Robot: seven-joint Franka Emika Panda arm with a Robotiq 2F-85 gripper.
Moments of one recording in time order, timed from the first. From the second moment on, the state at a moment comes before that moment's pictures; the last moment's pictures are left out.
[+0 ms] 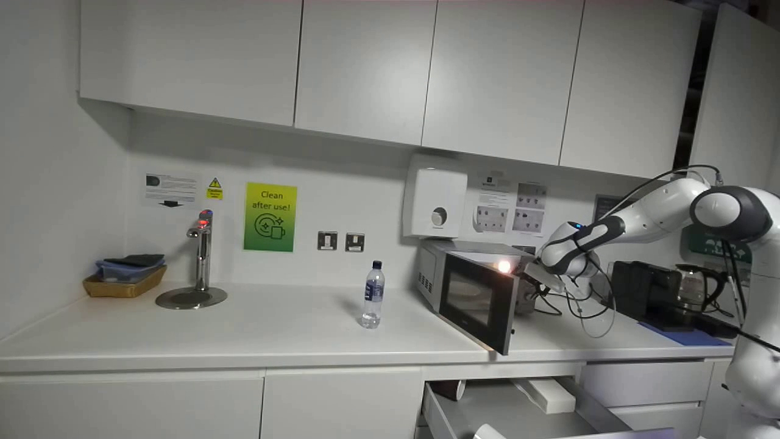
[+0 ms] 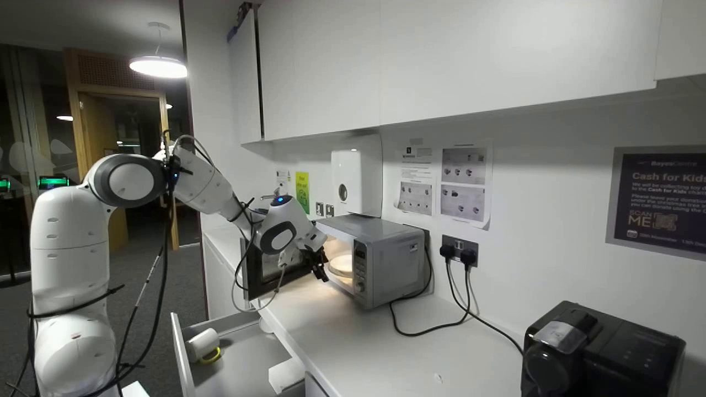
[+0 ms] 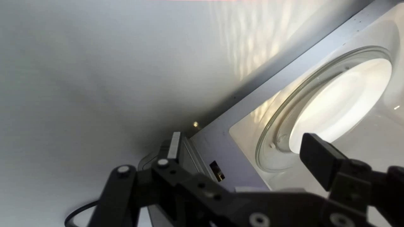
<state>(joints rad) -0.08 0.08 -0.02 -2.22 0.14 2.89 0.67</state>
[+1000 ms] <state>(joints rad) -0.11 0.22 0.09 -2.09 0.40 2.92 0.07</state>
